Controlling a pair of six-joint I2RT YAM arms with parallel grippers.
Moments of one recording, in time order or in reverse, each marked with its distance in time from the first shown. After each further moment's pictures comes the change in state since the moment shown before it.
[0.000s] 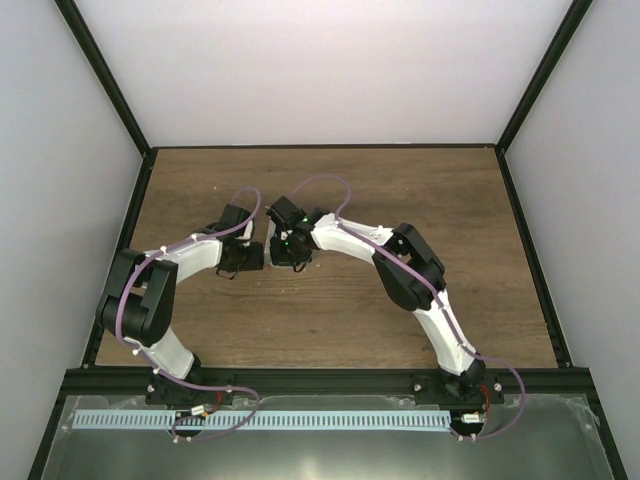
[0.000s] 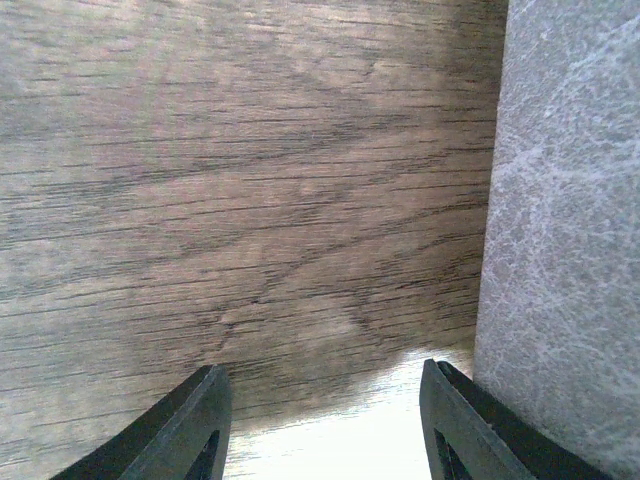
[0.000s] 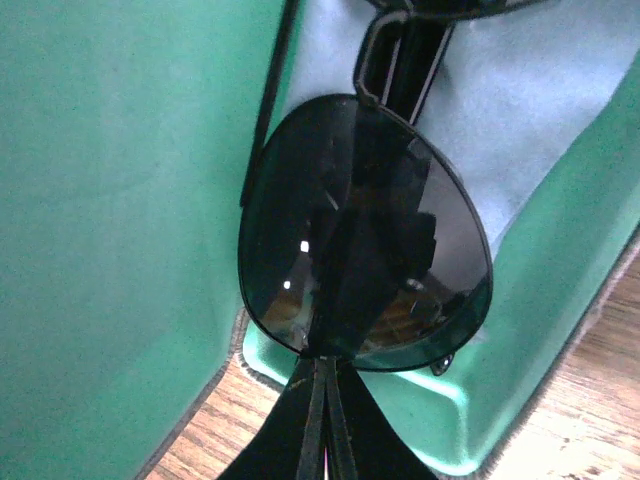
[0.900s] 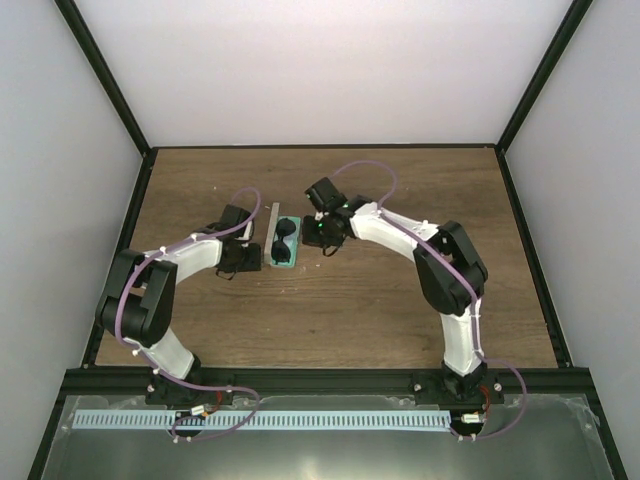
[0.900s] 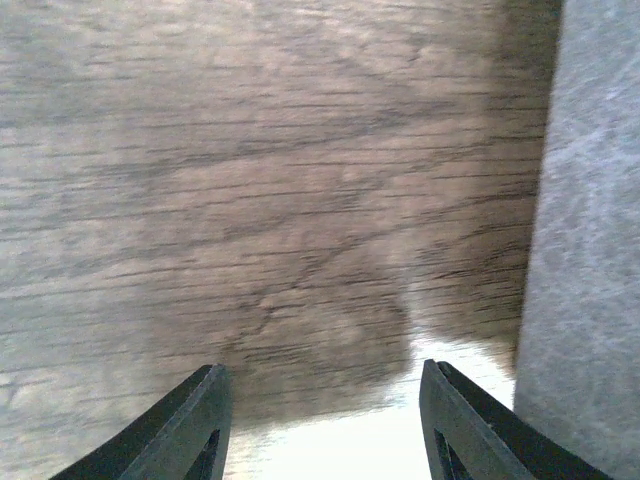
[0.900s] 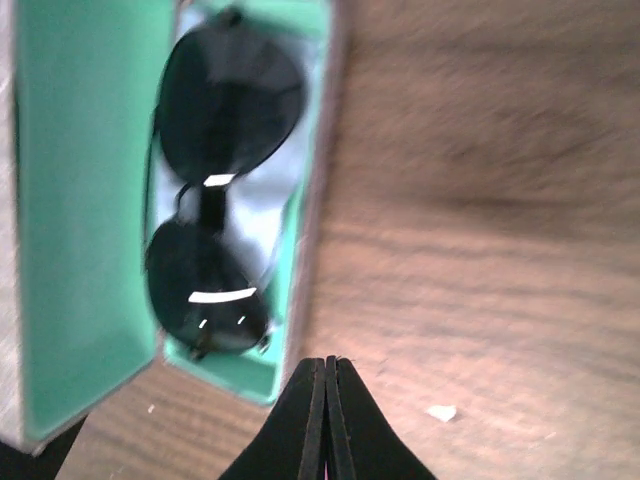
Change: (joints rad) left arm 0.000 -0.006 0.003 -0.021 -0.042 0.004; right arm -0.124 -0.249 -0.227 0.068 0.029 0.009
